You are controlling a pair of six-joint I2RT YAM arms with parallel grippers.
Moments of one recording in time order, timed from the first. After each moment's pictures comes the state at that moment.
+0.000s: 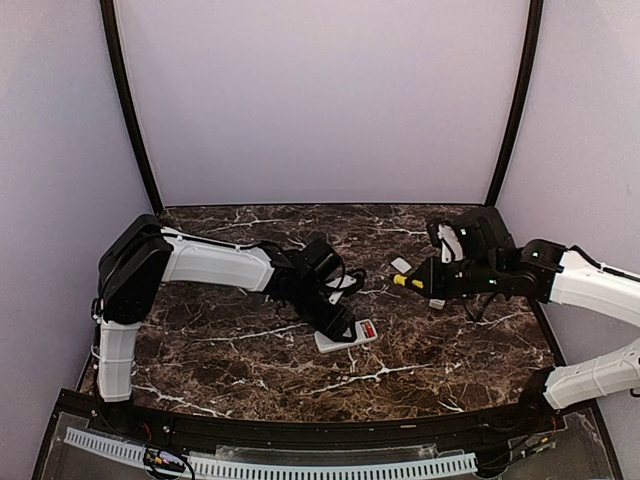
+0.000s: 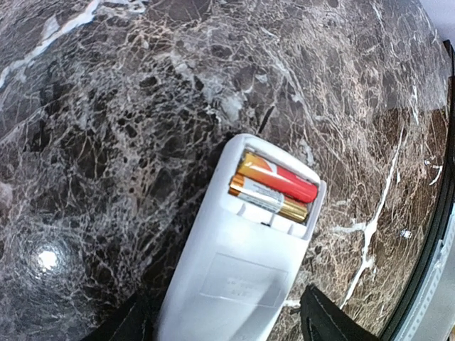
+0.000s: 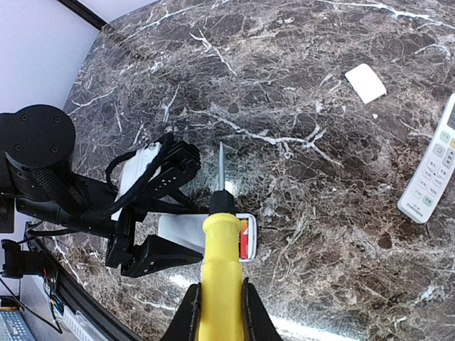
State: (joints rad) left arm -0.94 2.11 1.47 -0.45 0.33 -0.23; right arm 0.78 1.10 0.86 -0.47 0.00 0.65
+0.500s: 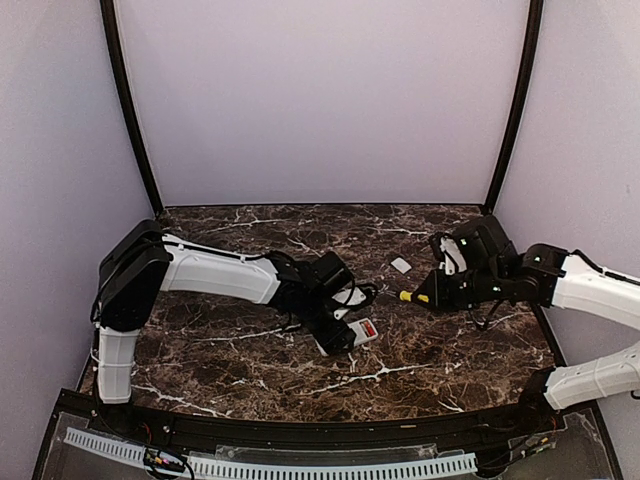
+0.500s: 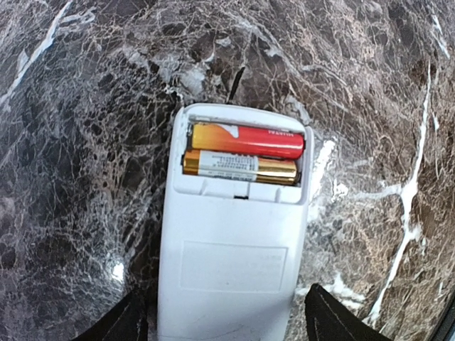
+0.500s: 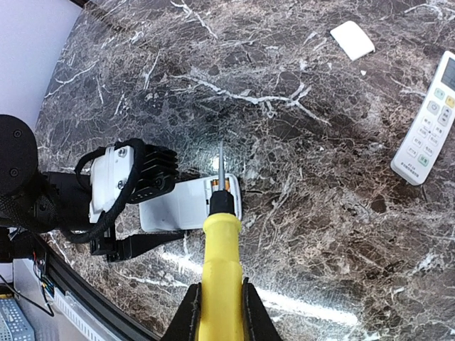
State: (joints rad) left arm -1.01 2.09 1.46 -0.48 0.13 -0.03; right arm 0.78 1.08 0.84 -0.57 -0.02 0.66
